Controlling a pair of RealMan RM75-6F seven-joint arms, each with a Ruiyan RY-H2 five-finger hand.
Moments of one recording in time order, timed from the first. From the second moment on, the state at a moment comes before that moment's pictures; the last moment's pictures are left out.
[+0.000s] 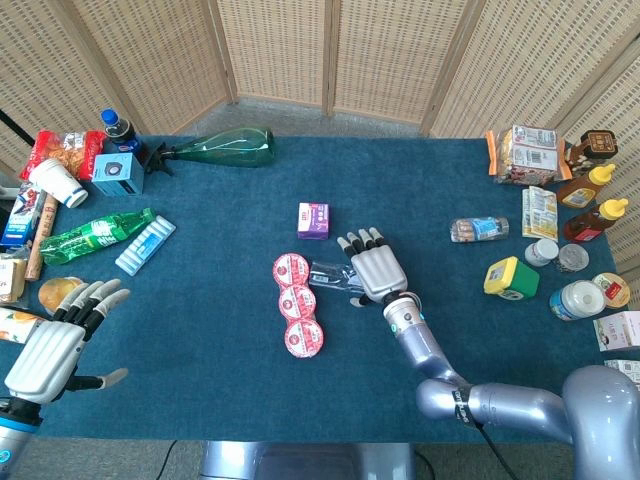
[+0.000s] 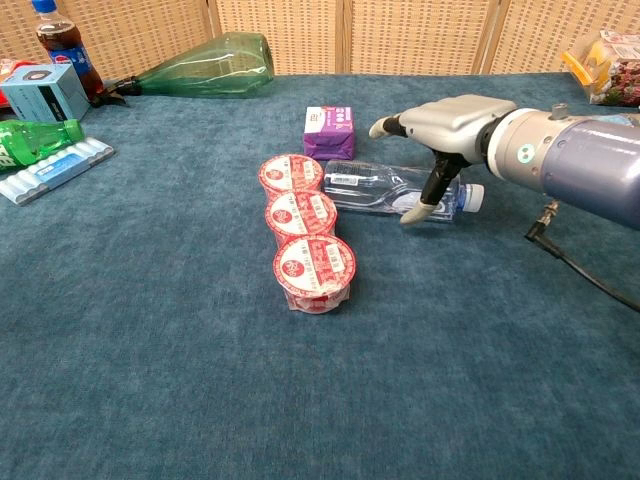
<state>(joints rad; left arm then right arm) -0.17 -0.87 0.04 -2.07 1.61 1.36 0.02 0.93 -1.64 0.22 -1.46 -0.74 0.97 -0.77</state>
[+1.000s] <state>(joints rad) -0.18 -0.89 0.03 -2.06 1.60 1.34 0.02 0.82 -1.40 0.31 -1.69 -0.81 1.10 -0.51</state>
